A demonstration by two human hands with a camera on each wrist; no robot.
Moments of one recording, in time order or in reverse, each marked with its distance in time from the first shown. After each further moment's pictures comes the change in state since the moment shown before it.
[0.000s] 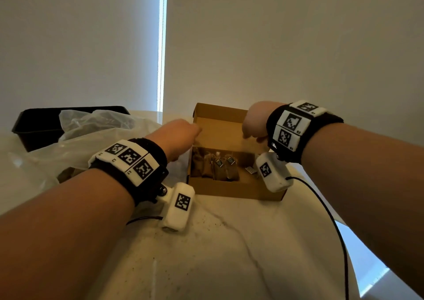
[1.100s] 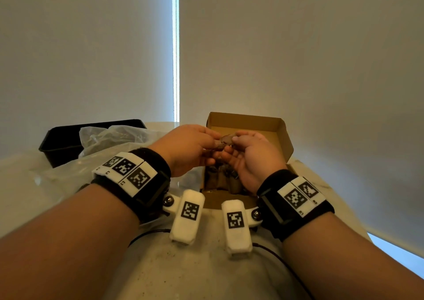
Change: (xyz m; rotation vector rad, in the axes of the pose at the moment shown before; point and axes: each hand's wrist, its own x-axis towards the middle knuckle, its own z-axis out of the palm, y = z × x) left_hand -0.007 0.005 -0.009 -0.375 -0.179 0.061; right_hand -0.015 -0.017 0.086 1.900 -0.052 0.021
